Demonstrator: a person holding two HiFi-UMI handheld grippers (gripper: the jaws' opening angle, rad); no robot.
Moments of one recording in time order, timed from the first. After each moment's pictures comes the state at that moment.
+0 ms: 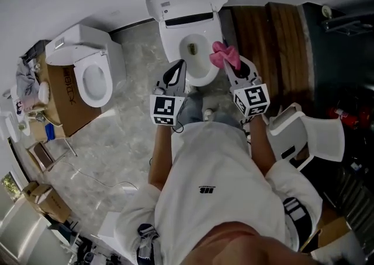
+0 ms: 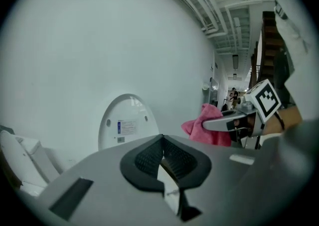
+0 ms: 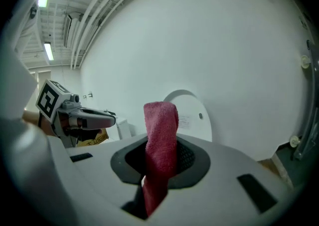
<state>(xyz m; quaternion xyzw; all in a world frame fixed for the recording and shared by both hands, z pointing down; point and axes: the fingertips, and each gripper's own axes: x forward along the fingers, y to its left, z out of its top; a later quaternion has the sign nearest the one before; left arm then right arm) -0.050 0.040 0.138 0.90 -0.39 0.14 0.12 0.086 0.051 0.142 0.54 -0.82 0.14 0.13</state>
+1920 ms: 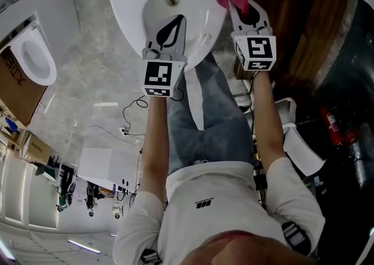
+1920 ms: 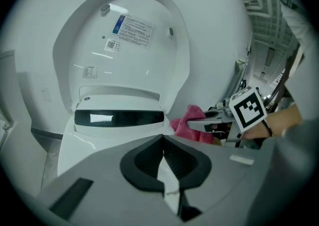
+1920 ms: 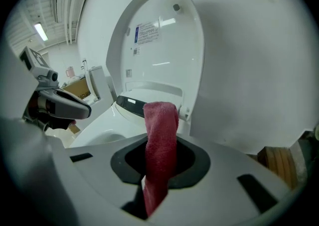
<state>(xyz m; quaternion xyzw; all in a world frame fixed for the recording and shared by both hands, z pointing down) 0.063 -0.110 0.548 0.83 -0.42 0.21 0.29 0.194 -0.155 0.583 0.47 -0.81 0.21 0.29</state>
